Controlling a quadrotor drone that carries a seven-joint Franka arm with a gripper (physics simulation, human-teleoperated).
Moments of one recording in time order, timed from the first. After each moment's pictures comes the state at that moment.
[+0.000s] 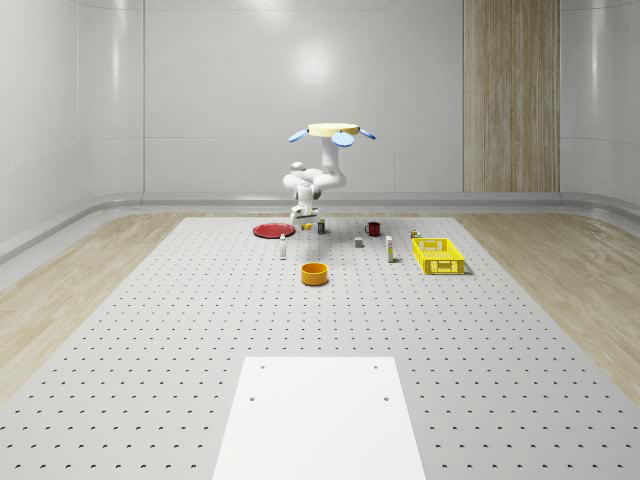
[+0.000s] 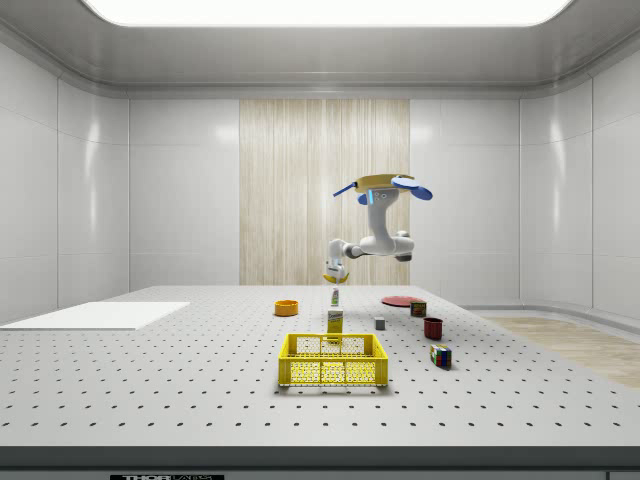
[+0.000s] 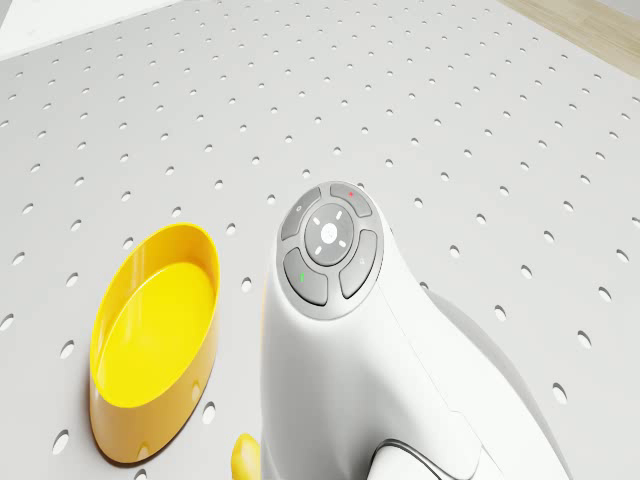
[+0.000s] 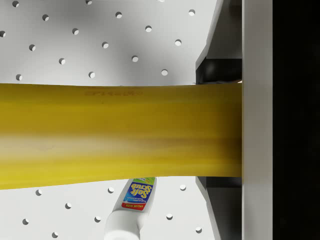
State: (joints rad) arm -1.11 -1.57 1.41 -2.91 -1.73 1.60 0.63
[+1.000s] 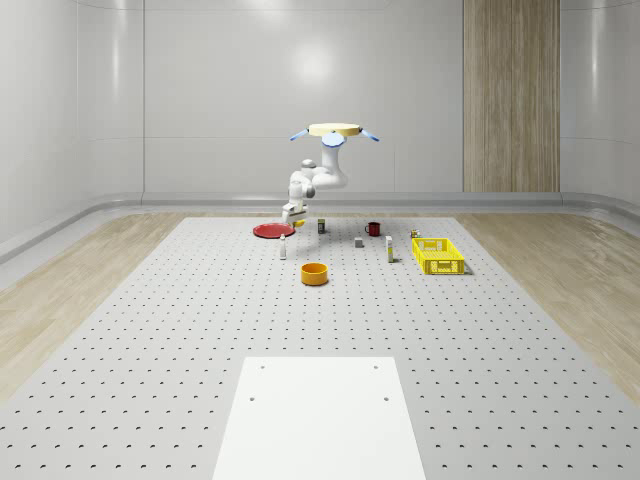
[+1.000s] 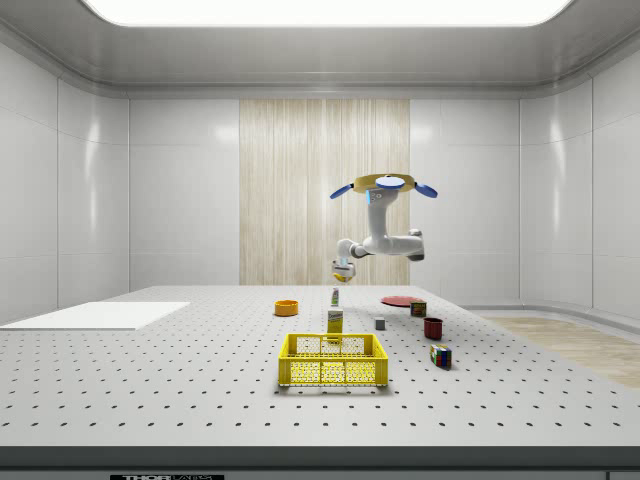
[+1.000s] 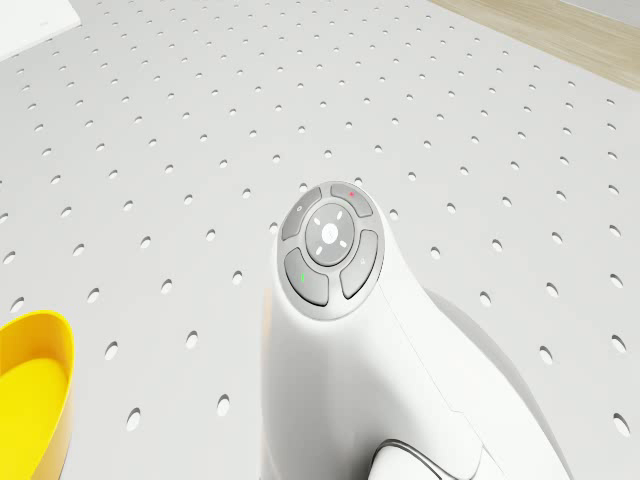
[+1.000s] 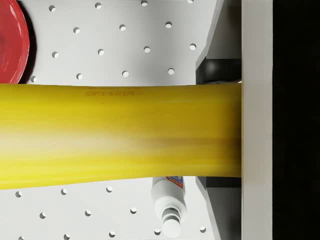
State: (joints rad) arm -1.11 -1.60 1.42 -2.91 -1.72 1.63 0.03
